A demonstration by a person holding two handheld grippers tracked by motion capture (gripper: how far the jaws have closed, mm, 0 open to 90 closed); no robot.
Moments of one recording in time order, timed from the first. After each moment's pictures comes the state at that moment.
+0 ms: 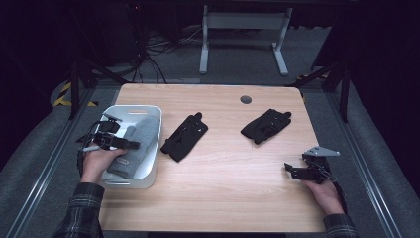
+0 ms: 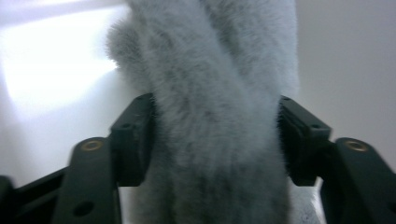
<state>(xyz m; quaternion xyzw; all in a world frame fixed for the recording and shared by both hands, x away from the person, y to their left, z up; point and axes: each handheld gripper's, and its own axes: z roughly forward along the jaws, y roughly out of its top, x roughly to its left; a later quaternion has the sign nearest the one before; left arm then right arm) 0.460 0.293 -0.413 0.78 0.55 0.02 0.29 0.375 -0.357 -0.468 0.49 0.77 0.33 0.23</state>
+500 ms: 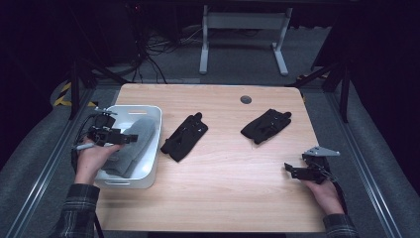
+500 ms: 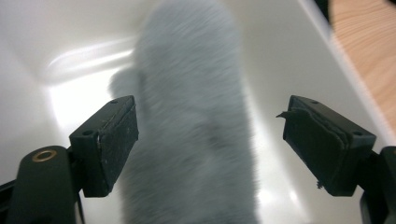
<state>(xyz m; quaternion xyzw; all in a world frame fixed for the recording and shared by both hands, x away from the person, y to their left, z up) 0.444 0.281 -0.371 0.78 0.51 0.07 0.34 0.375 -0.357 -0.468 0.49 0.77 0.33 0.23</state>
